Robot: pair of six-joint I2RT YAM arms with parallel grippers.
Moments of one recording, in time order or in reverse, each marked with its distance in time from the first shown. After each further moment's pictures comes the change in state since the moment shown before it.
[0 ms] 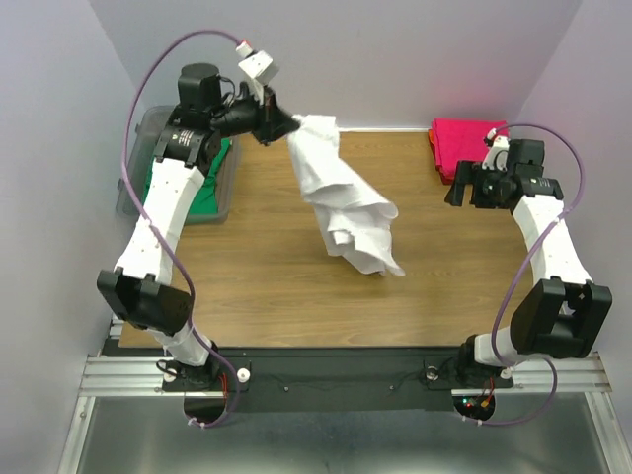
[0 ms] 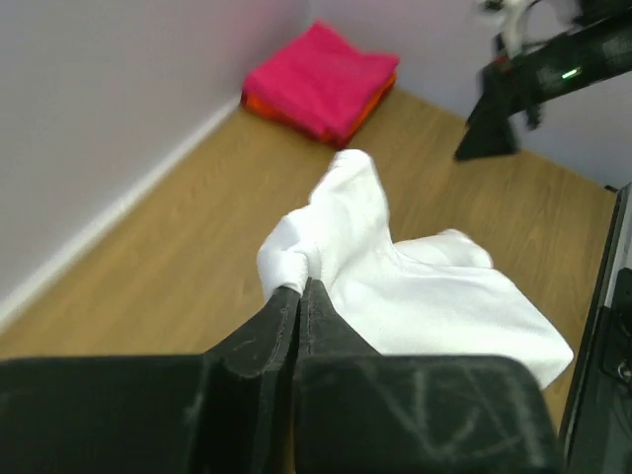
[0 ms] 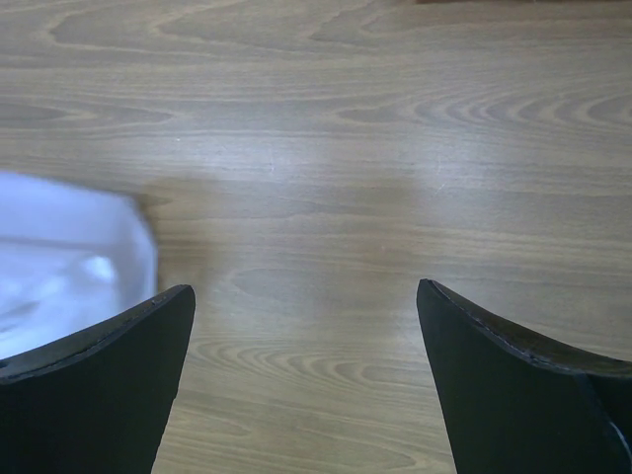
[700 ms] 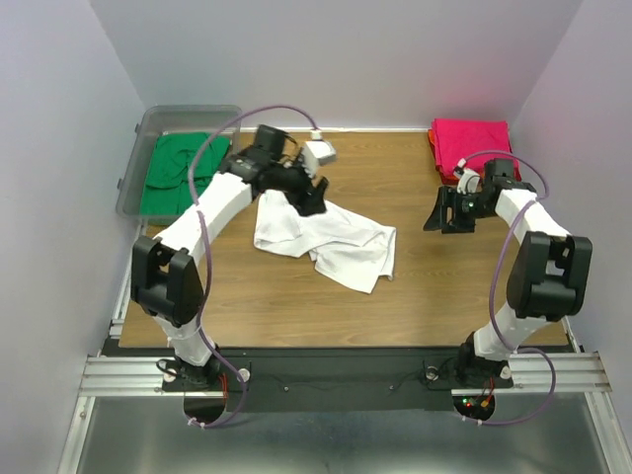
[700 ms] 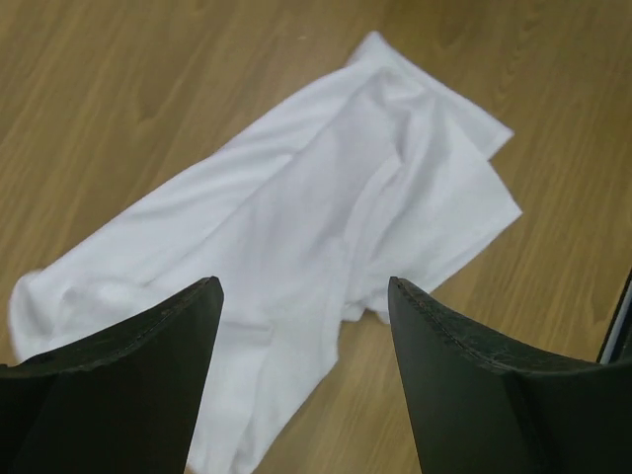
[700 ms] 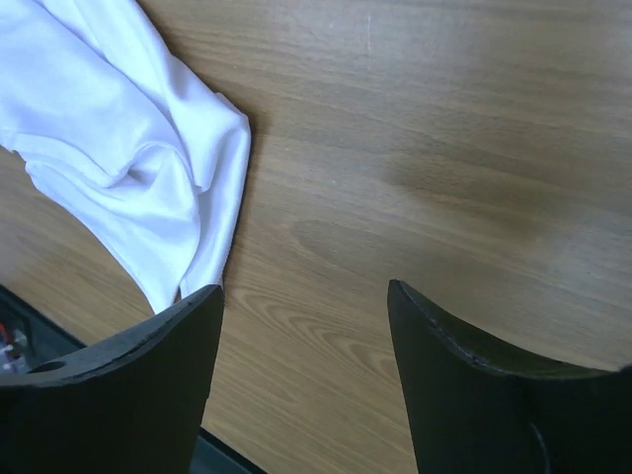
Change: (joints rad) left arm -0.081 0.081 -0.432 -0.102 -0.133 0.338; right arm 0.001 0.216 -0.083 -0.032 -0.285 -0.050
